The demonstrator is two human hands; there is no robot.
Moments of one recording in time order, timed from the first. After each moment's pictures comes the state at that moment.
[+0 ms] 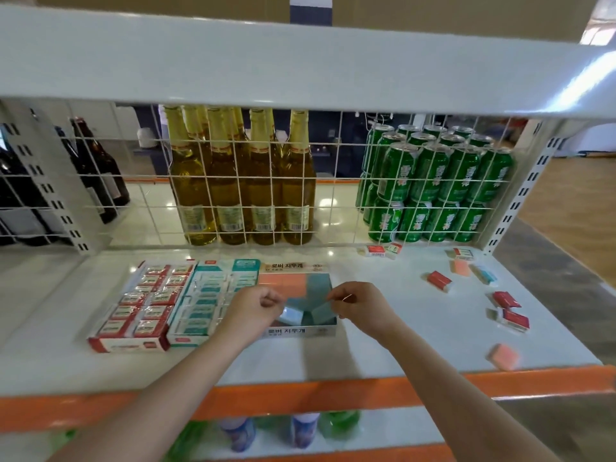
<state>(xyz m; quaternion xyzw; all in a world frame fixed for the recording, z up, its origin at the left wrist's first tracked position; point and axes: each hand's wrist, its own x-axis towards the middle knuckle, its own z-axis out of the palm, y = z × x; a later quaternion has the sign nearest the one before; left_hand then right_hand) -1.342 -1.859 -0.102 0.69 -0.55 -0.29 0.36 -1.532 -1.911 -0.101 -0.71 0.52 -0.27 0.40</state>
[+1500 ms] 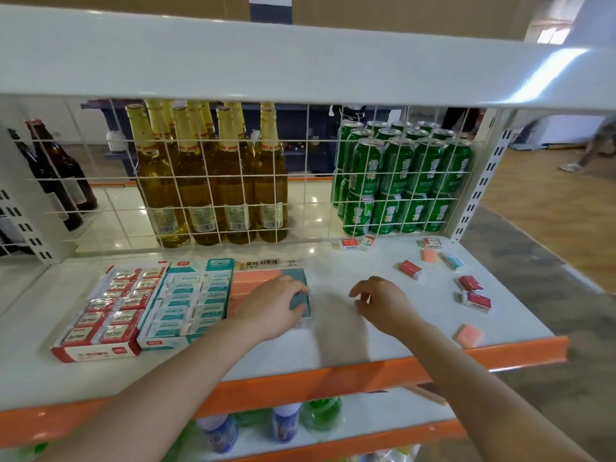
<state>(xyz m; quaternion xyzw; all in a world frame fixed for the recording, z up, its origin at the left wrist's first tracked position) -1.395 -1.870 -0.080 0.60 -0.77 -0.14 0.15 -1.603 -1.911 -0.100 -0.79 0.57 -0.14 0.15</state>
